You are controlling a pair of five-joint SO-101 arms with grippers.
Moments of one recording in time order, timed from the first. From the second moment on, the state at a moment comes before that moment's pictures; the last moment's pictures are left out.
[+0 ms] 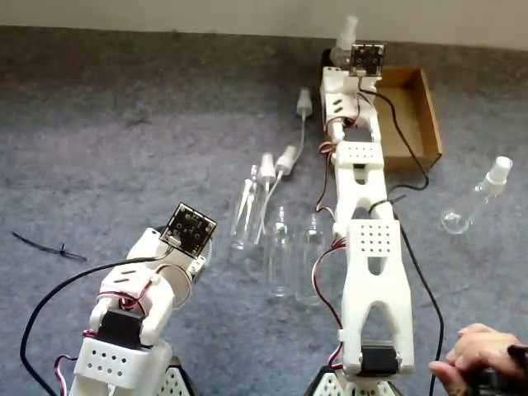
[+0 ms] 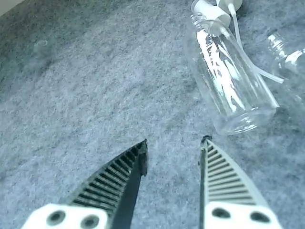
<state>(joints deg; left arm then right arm) 6.0 -90.6 88.7 50.9 -14.7 -4.5 80.1 -71.1 2.7 1.7</state>
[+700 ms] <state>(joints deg) 6.0 -90.6 88.7 50.9 -14.7 -4.6 79.7 -71.5 9.0 1.7</state>
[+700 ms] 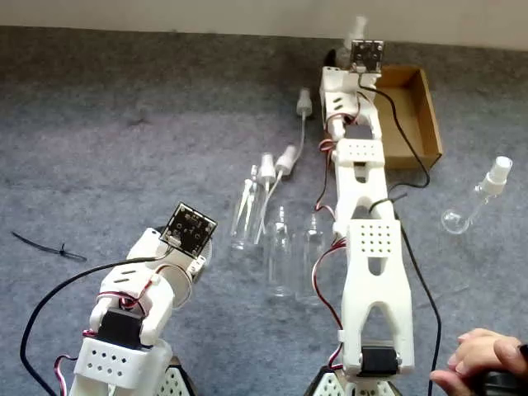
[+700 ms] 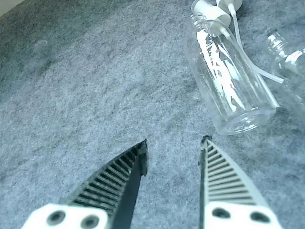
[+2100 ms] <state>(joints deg) 6.0 -90.6 89.9 48.7 -14.7 -4.0 80.2 -70.8 4.0 1.7</state>
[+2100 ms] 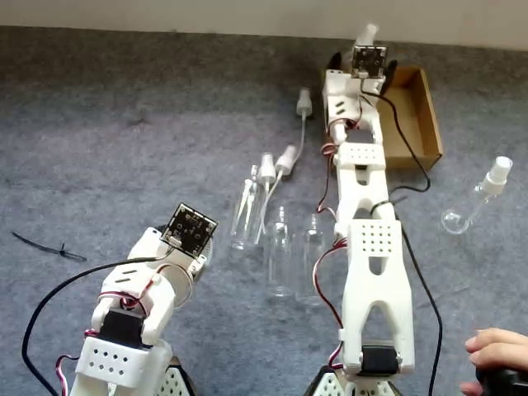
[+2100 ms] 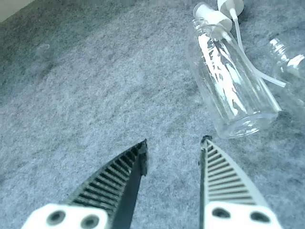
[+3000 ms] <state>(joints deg) 6.0 -90.6 90.5 47.0 -14.7 -3.7 80.2 -92.1 18.1 1.7</state>
